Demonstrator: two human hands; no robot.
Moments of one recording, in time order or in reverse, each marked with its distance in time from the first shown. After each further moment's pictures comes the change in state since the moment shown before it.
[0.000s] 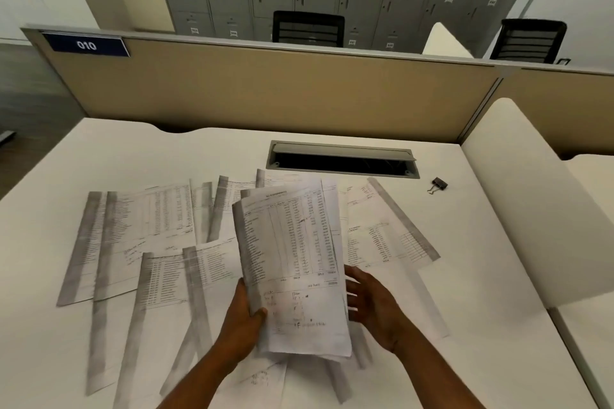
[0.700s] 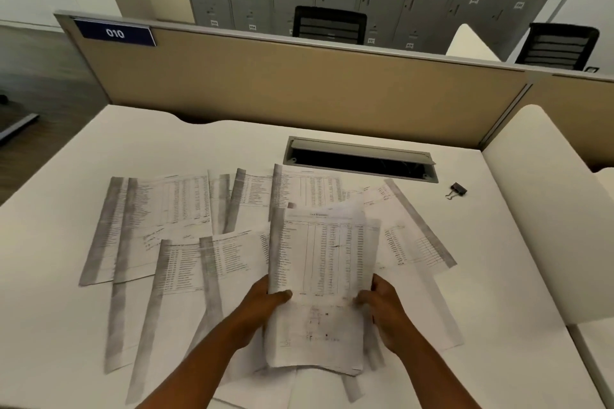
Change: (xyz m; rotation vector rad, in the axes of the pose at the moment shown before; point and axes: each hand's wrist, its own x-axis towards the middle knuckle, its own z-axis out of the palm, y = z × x) left_hand 0.018 0.014 -0.007 -0.239 -0.197 -0.235; right_hand 0.028 0.032 -0.008 -0.236 0.300 0.005
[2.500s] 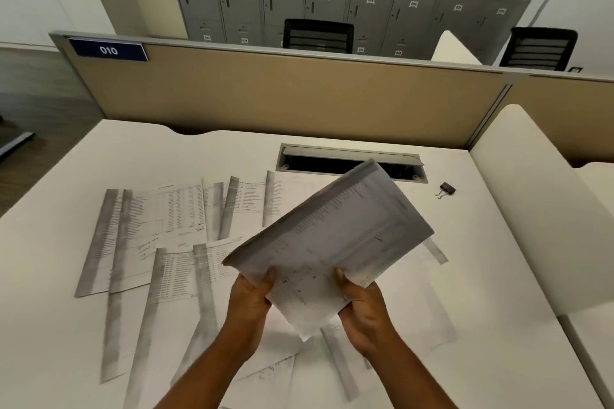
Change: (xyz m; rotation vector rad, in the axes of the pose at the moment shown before) left_hand -0.038 0.031 0.019 -0.369 0.239 0.277; right_hand -0.048 -0.038 0.050 0.641 -0.102 -0.170
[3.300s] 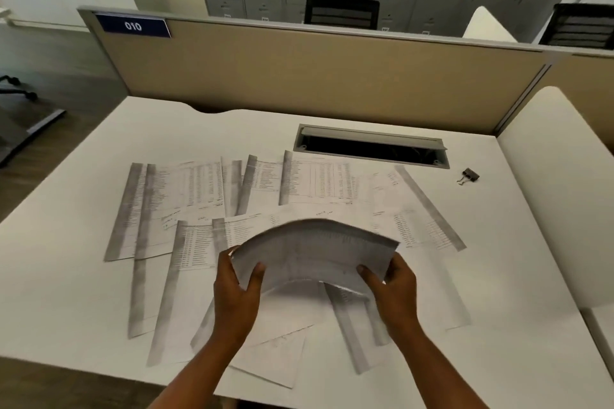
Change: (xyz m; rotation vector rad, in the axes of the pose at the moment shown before) left_hand -0.030 -0.010 -0.039 0.508 0.303 0.404; right_hand 0.001 0.006 -0.052 -0.690 0.180 -0.311
